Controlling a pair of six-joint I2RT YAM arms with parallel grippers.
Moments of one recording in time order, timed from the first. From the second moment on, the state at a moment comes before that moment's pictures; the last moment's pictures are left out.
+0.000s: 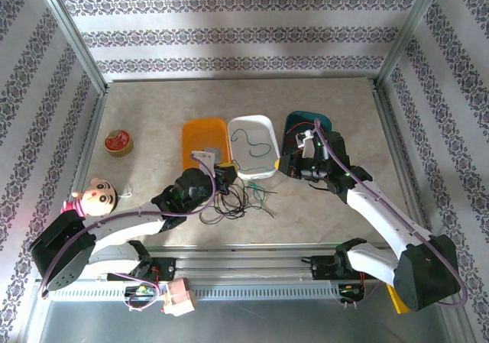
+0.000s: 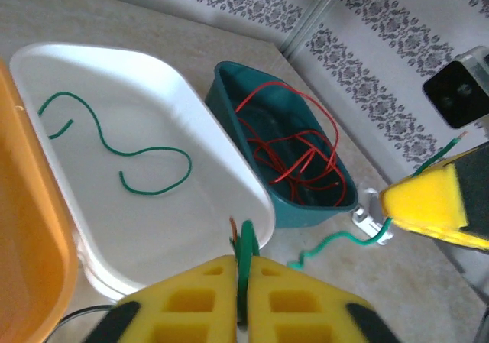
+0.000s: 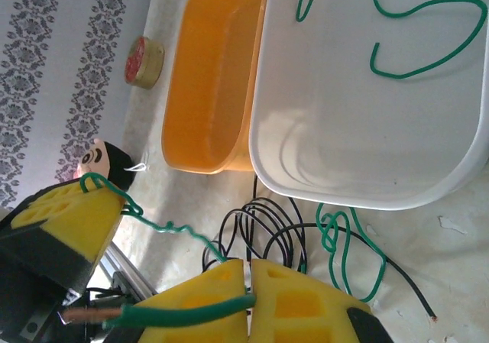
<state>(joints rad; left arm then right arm) -0.81 1.20 0.46 0.48 -0.15 -0.59 0.32 1.09 0.70 -0.26 -0.60 0.64</state>
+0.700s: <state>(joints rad) -0.79 1.15 0.46 0.20 -0.35 -0.58 0.40 1.58 0.98 -0.05 -0.35 0.73</state>
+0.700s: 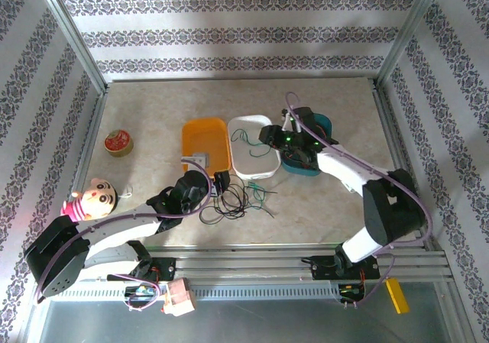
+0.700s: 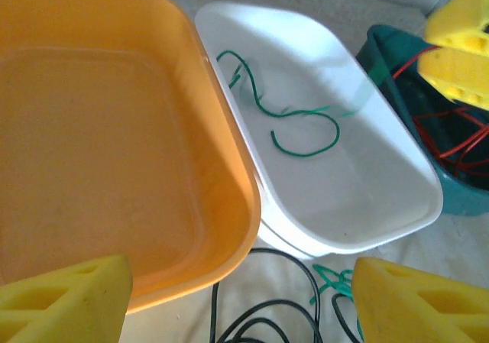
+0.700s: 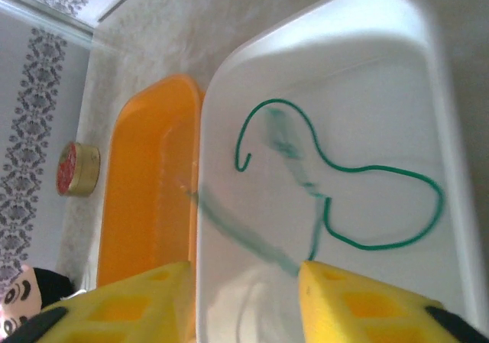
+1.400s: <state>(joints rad) -0.80 1.33 0.55 0.15 -0.32 -0.56 0.71 1.42 0.84 -0.54 -0.32 0.36</state>
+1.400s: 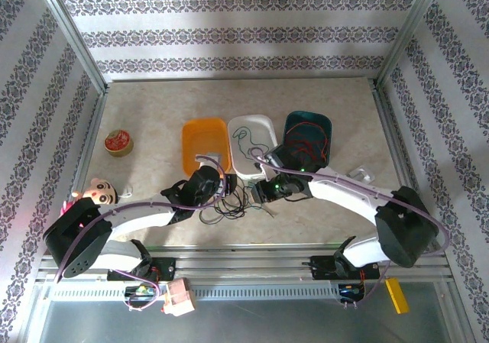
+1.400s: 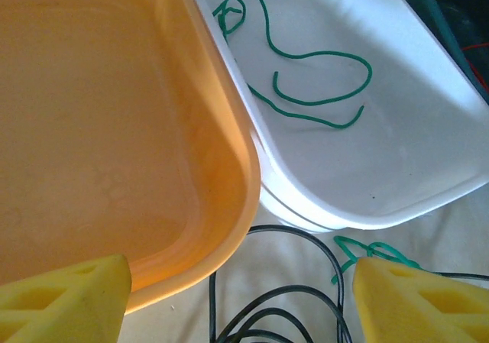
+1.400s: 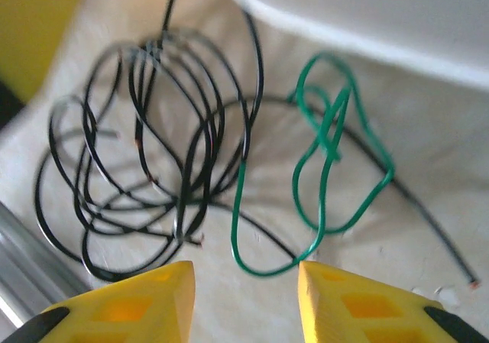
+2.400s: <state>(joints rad) -0.81 1.29 0.50 0.21 -0.23 -0.60 0.71 1.45 0.87 -0.54 -0.39 0.27</state>
